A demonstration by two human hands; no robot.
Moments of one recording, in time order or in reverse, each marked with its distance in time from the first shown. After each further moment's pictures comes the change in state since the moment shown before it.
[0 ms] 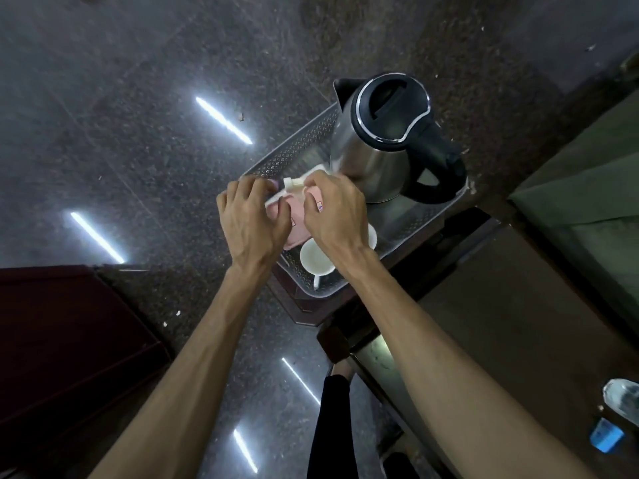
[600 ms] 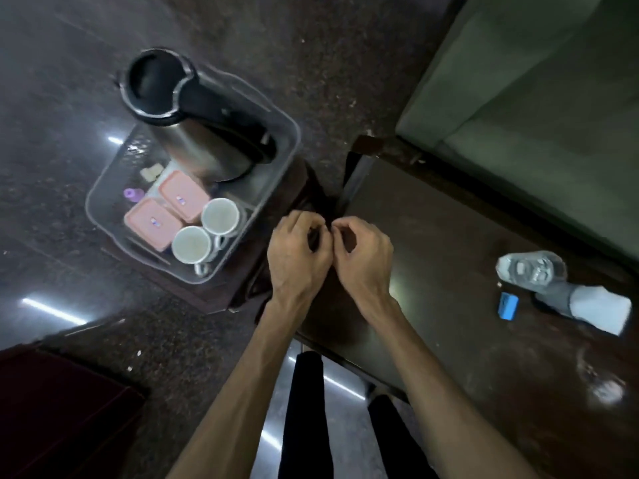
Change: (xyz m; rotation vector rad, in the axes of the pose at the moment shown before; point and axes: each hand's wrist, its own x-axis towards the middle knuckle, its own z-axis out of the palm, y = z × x) left_hand -0.156 0.209 0.060 -0.369 -0.340 0.244; right_hand -0.183 0.163 -0.132 0.055 0.294 0.411
